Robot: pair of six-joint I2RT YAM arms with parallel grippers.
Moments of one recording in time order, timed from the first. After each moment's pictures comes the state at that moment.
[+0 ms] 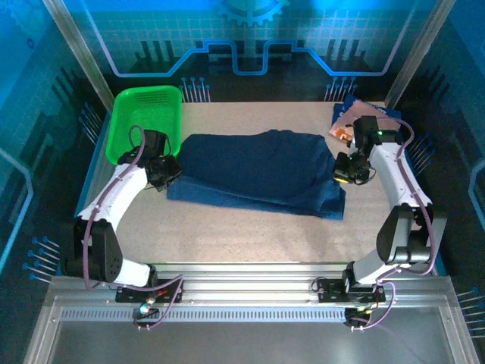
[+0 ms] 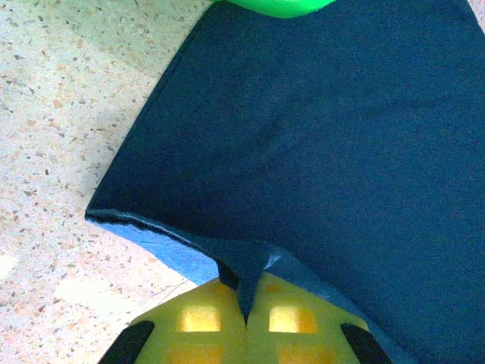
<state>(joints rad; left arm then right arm) -0.06 1.43 1.08 -0.75 0.09 -0.79 -0.04 1.56 1.37 -1.18 -0.15 0.34</state>
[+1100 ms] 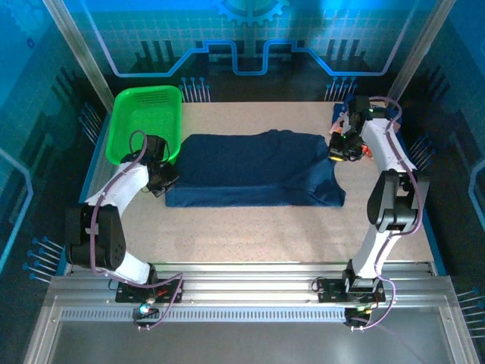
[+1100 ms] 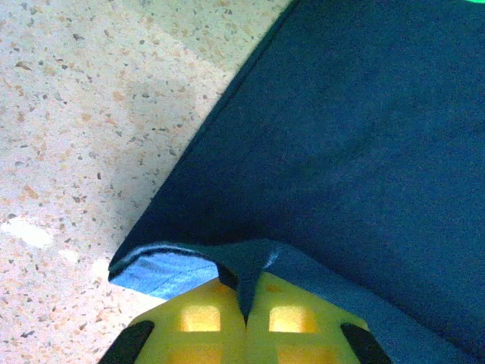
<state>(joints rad) -0.02 1.52 1.04 -0.73 0.05 -0.79 -0.04 1.87 1.69 -1.16 -0.16 0.27</state>
